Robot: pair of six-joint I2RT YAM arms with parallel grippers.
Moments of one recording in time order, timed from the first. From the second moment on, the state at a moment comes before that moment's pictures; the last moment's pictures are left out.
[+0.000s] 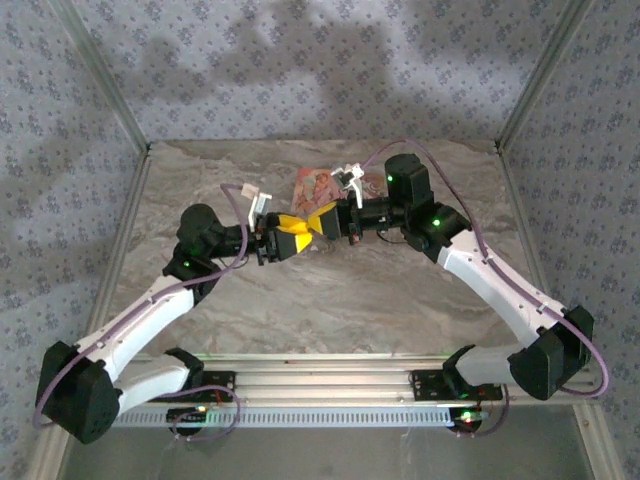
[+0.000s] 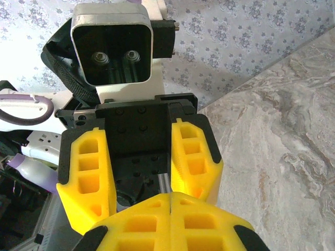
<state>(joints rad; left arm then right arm) -0.53 1.08 0.73 0.49 0.95 -0.70 0.60 1.31 1.24 -0.26 -0.90 0.27</state>
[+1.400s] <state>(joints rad) -0.54 1.12 0.73 0.46 0.93 -0.68 0.60 1.30 1.21 -0.22 -0.87 0.28</state>
